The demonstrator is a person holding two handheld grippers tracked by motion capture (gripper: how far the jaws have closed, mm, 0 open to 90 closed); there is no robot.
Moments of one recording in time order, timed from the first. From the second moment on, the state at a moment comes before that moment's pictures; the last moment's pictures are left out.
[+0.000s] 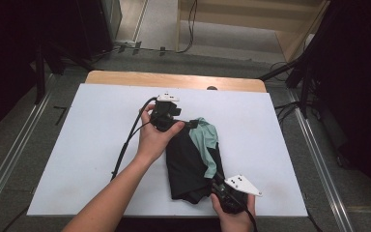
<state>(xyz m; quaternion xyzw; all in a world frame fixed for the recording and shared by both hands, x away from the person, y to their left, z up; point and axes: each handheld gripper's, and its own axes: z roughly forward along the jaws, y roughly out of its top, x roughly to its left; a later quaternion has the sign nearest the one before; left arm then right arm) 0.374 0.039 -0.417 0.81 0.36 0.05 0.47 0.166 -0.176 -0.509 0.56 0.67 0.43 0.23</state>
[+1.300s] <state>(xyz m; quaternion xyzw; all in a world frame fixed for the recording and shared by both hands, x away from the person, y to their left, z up) 0.373 0.076 -0.469 0.80 0.40 0.06 0.45 0.170 -0.222 -0.493 0.55 0.70 0.41 0.21</state>
